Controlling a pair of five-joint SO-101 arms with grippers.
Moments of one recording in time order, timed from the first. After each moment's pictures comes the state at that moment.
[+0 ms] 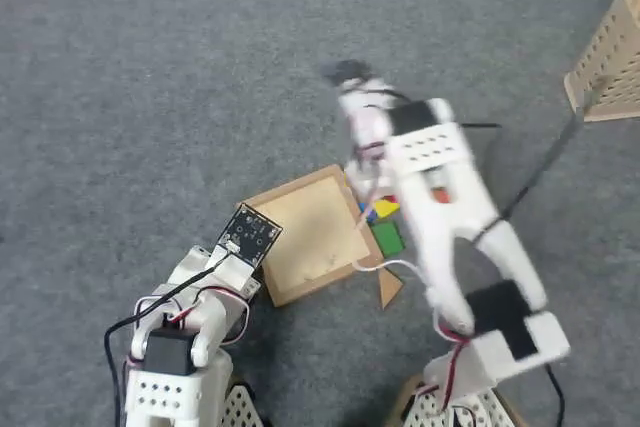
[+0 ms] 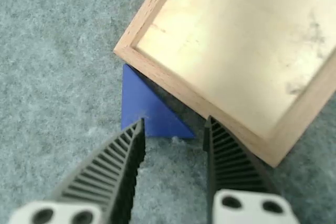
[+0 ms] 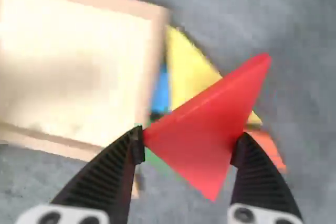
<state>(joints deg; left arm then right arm) 0.5 -103.8 97.2 73.3 -22.3 -26.6 5.2 4.7 78.3 16.7</state>
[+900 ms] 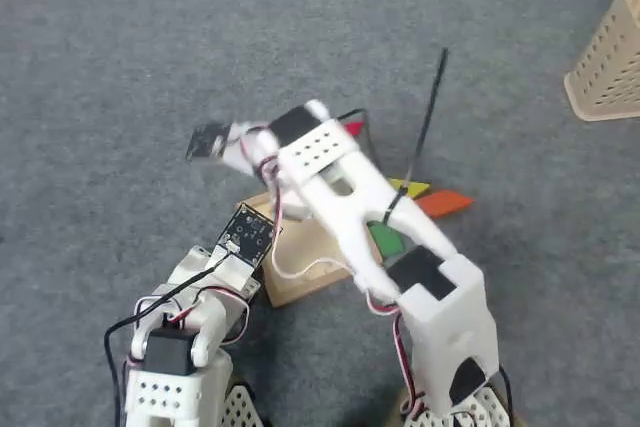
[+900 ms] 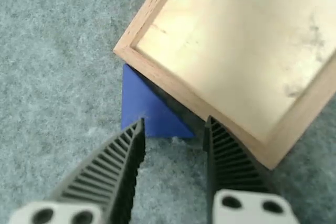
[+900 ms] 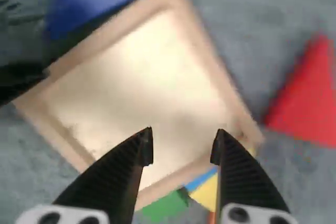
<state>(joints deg) 0.5 -103.8 97.2 73.3 -22.3 -39.5 25.8 -20.7 85.8 36.4</state>
